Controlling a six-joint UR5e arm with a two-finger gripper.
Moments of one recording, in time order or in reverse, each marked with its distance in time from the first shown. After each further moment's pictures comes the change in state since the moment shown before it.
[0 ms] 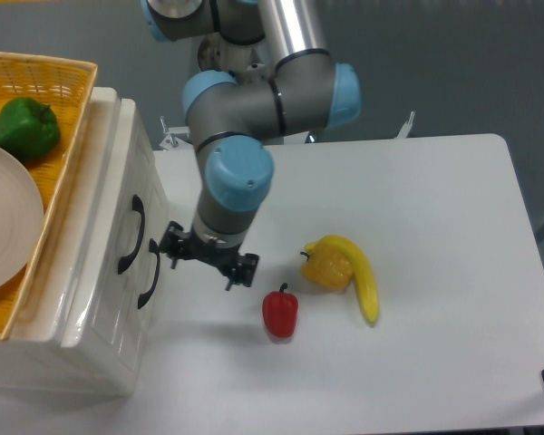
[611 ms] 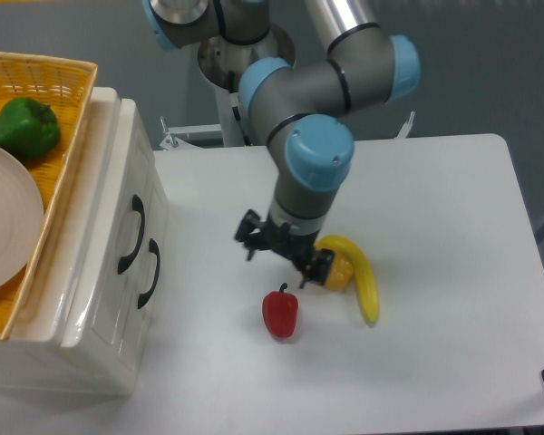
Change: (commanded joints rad) arm 0.118 0.023 0.012 0.000 0.233 0.388
